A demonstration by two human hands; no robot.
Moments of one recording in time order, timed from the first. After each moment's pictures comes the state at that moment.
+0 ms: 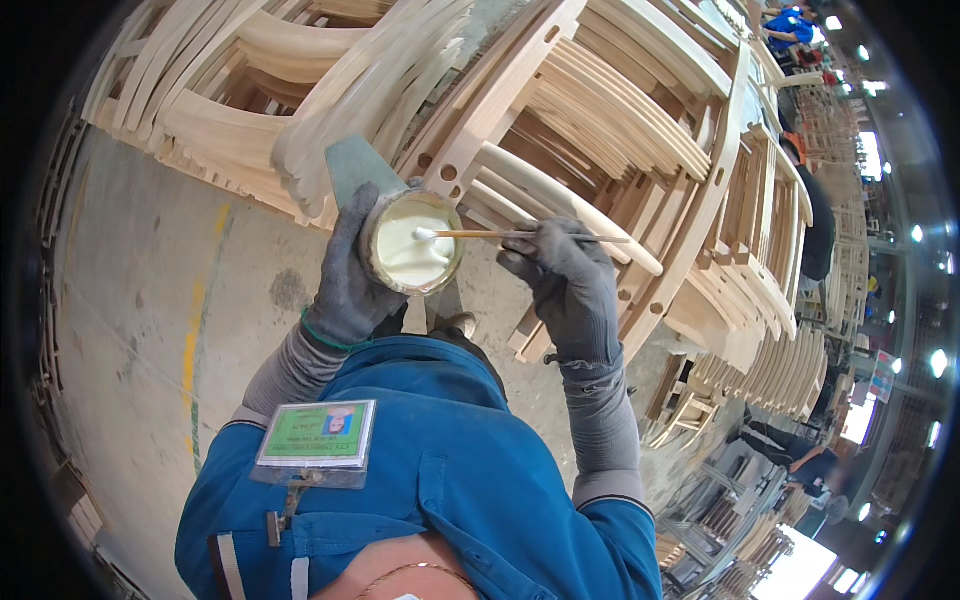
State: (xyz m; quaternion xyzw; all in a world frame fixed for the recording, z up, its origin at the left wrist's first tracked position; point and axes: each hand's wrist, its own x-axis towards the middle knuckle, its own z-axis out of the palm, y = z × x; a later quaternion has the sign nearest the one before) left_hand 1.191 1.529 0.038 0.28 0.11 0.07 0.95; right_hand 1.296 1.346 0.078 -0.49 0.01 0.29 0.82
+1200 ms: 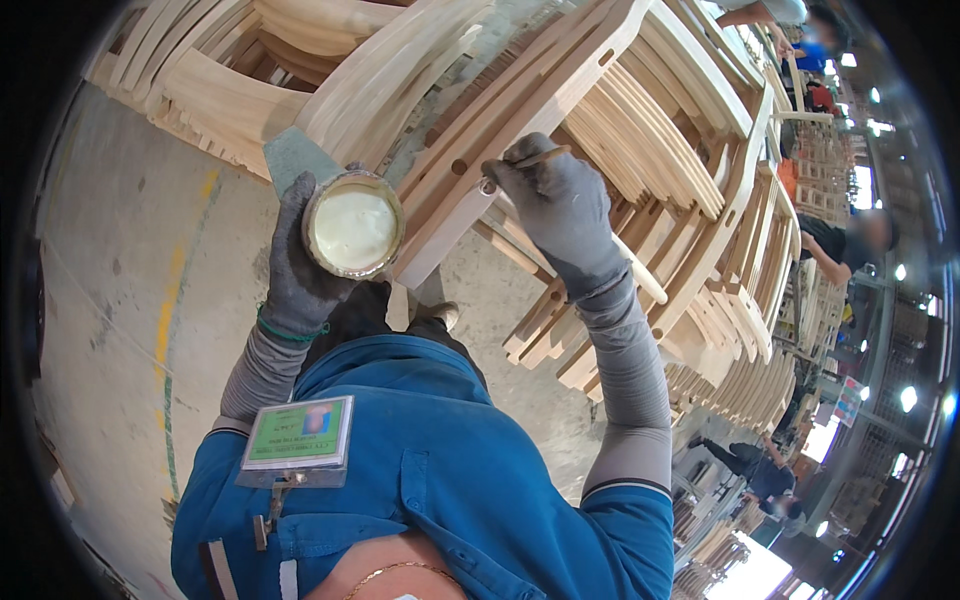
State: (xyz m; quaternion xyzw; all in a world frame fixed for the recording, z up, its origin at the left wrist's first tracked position) left_hand 1.159 1.603 -0.017 0.19 0.16 0.14 0.96; right_hand 1.352 1.449 0.083 -0.82 -0.42 0.13 0.35
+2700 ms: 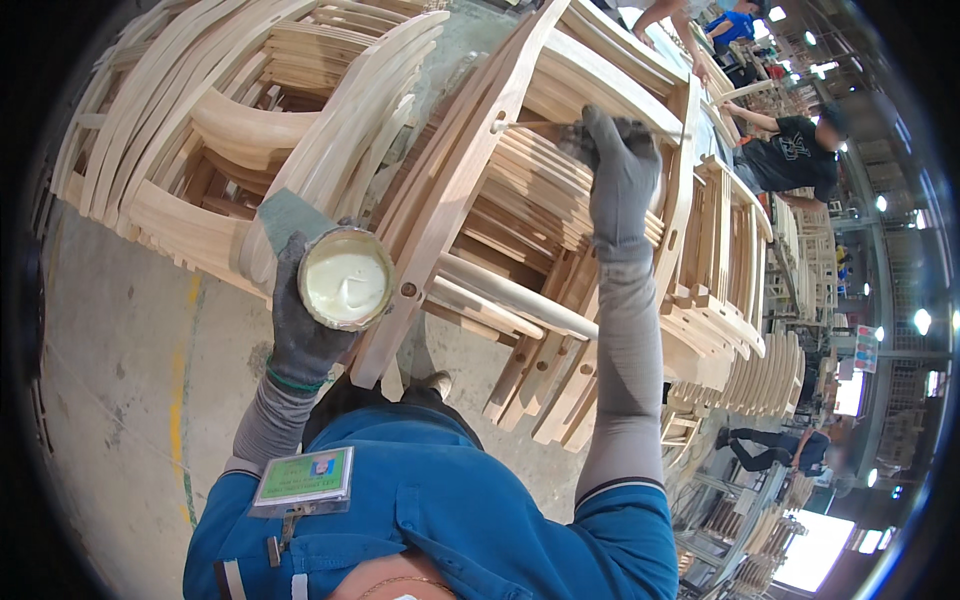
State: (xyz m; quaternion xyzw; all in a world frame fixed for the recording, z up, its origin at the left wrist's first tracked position) left_hand 1.262 1.596 0.022 0.09 0.12 0.10 0.98; right_hand 1.503 1.419 0.131 -0.67 -0.18 0.01 0.73
